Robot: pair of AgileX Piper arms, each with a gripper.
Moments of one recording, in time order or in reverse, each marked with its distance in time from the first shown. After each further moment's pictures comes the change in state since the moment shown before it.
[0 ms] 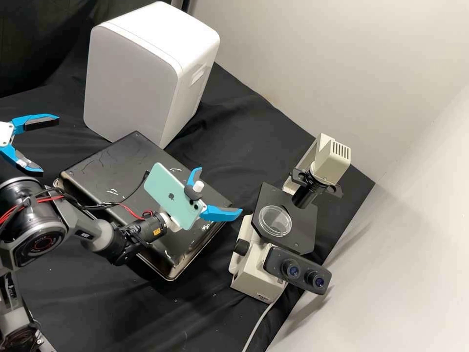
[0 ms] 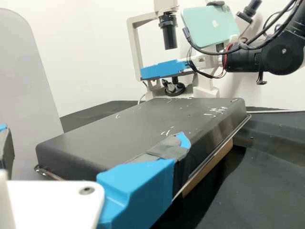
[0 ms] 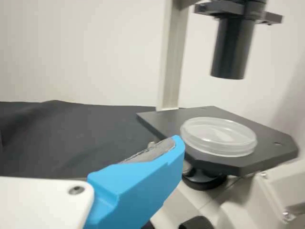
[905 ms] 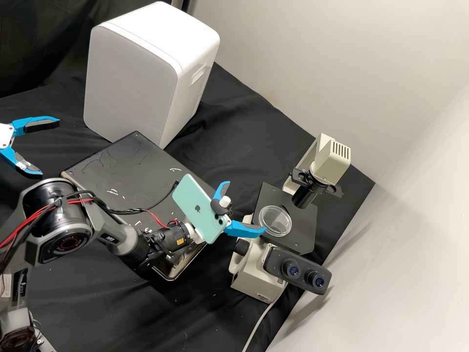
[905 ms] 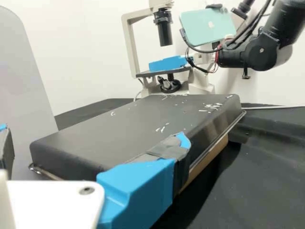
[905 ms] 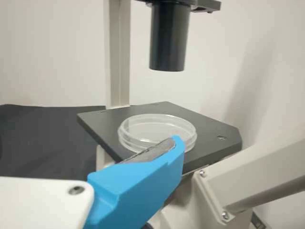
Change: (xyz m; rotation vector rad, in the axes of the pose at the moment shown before) left arm 0.001 -0.003 0.002 0.002 -0.015 -0.015; right arm 0.034 0.025 0.038 0.013 -0.088 0.087
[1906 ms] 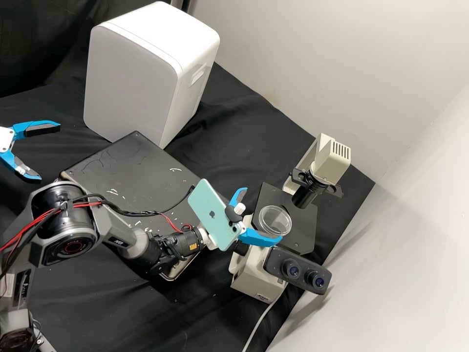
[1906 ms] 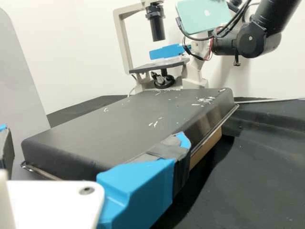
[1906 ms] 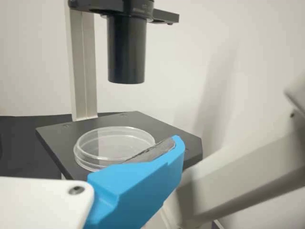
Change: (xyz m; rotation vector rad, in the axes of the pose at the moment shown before) left arm 0.001 -0.003 0.002 0.015 -0.019 -0.019; right arm 0.014 0.023 0.012 -0.002 -0.037 0.064
